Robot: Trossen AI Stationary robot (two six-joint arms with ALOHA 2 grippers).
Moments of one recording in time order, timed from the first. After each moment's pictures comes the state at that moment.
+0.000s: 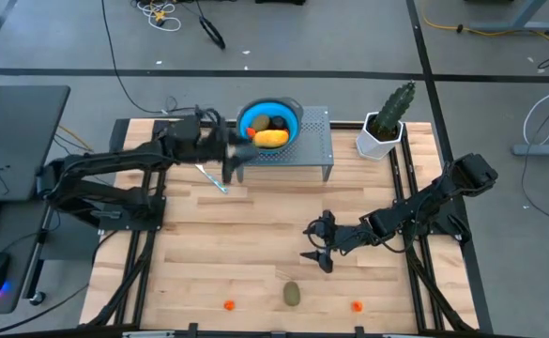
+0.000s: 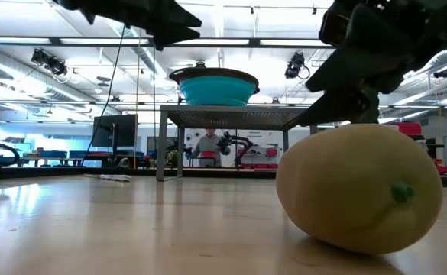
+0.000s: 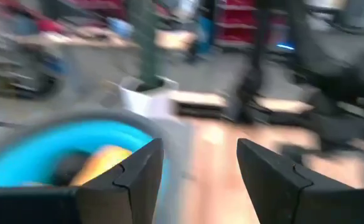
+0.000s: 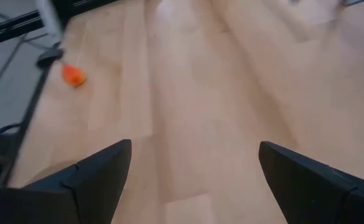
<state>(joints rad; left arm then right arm) 0.32 1.11 0.83 0.13 0.15 0.01 0.44 1.50 0.62 0.30 0.32 0.53</state>
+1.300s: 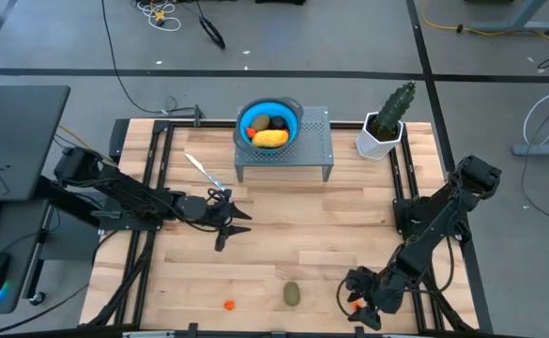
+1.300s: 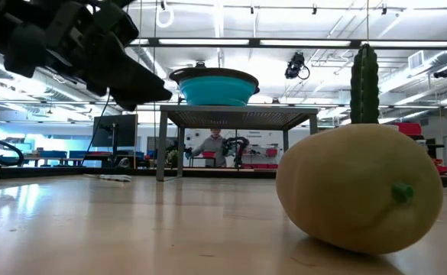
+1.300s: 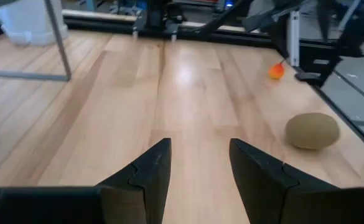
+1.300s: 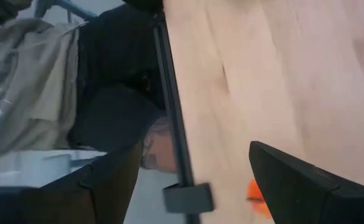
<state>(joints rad) -0.24 1.33 0.33 0.72 -0.18 -0.18 0.92 1.50 0.79 -0.10 0.12 1.19</state>
